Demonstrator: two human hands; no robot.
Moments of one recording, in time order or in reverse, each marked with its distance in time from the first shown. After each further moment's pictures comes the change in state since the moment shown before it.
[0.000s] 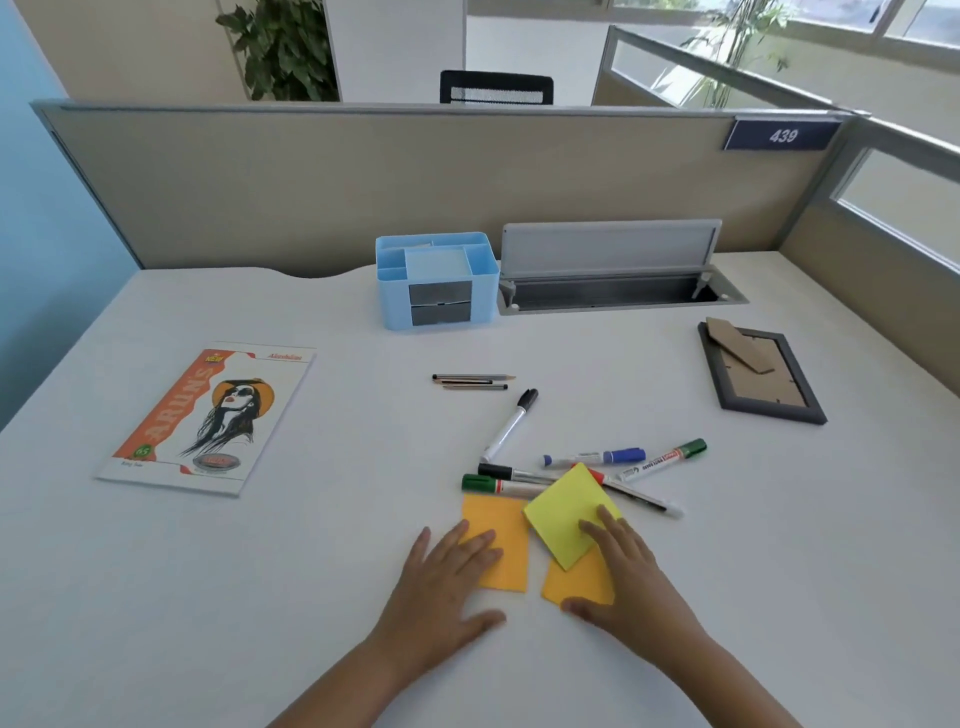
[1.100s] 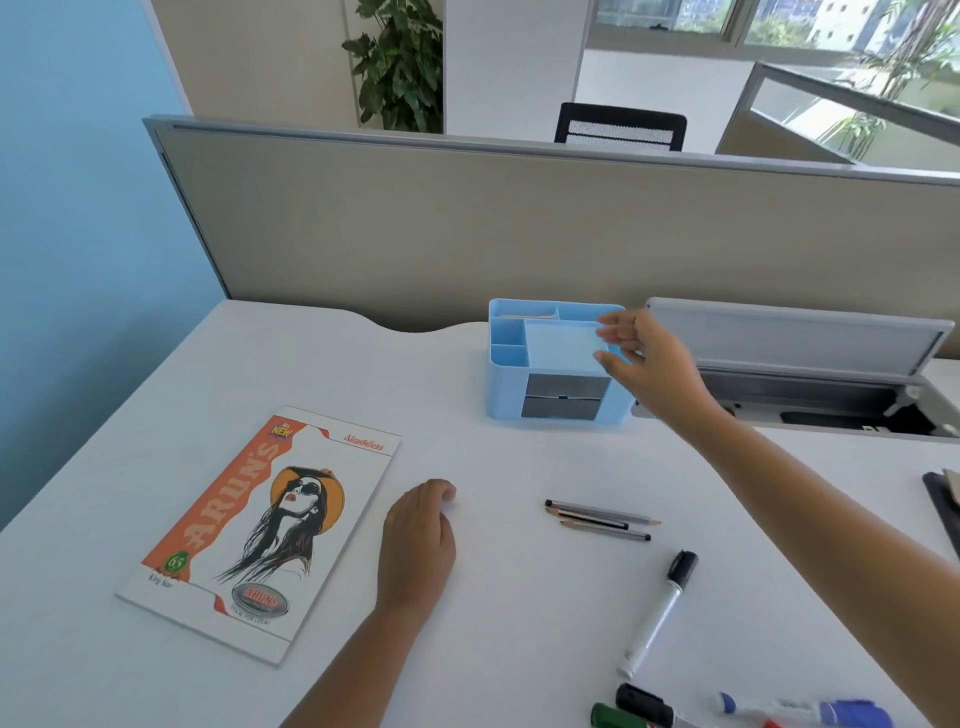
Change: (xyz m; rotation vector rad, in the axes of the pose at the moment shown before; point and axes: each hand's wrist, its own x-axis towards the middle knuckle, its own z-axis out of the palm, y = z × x) left_hand 0.121 -0.198 -0.034 -0.278 0.469 -0.674; right_hand 0.336 -0.174 -0.141 0.448 0.330 -0.410
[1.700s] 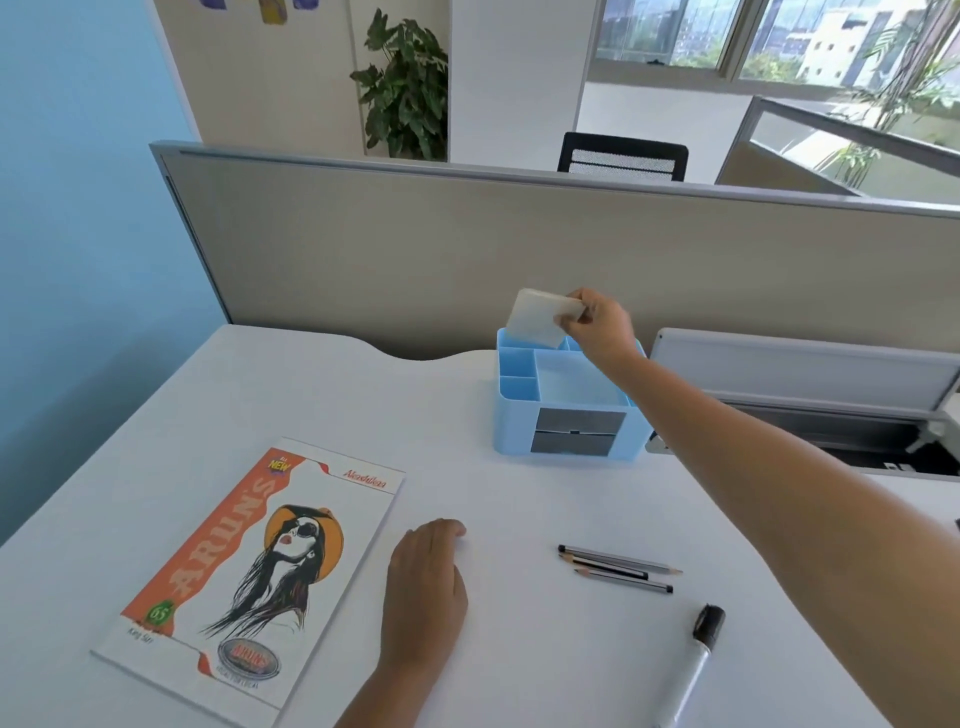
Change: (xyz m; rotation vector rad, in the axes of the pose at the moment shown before) left_hand -0.001 -0.005 0.012 0.132 0.065 0.105; right_hand 0.116 0.003 0.046 -0.102 0.099 0.076
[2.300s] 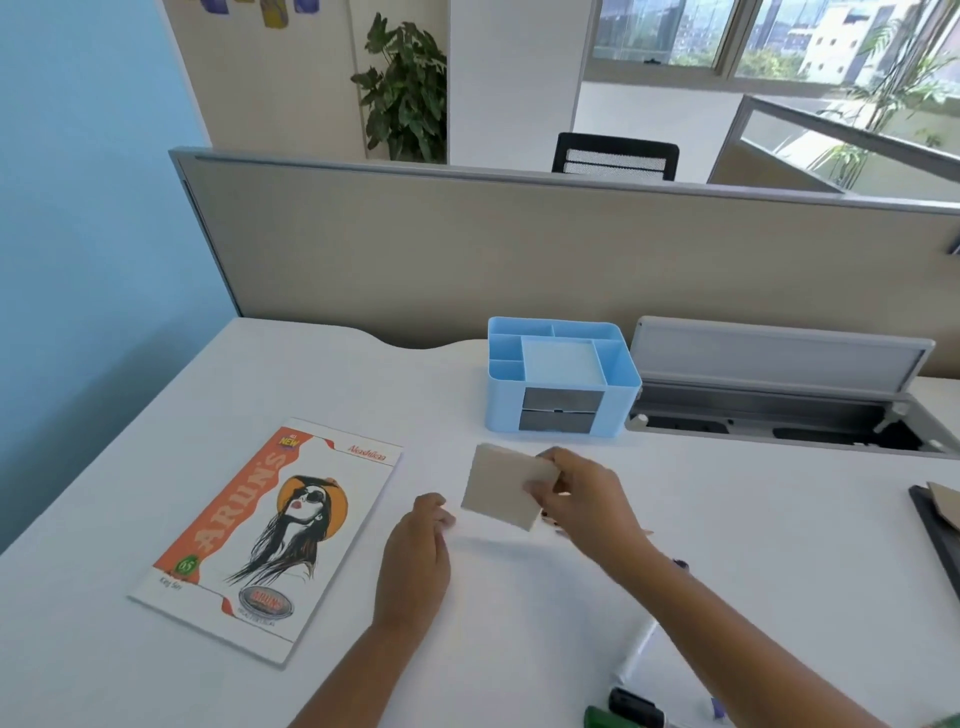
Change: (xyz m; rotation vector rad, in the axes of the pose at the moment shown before) left_hand -0.016 0.005 -0.017 -0.253 -0.060 -0.153; right_hand -0.225 -0.012 -0.014 0.024 -0.285 0.087
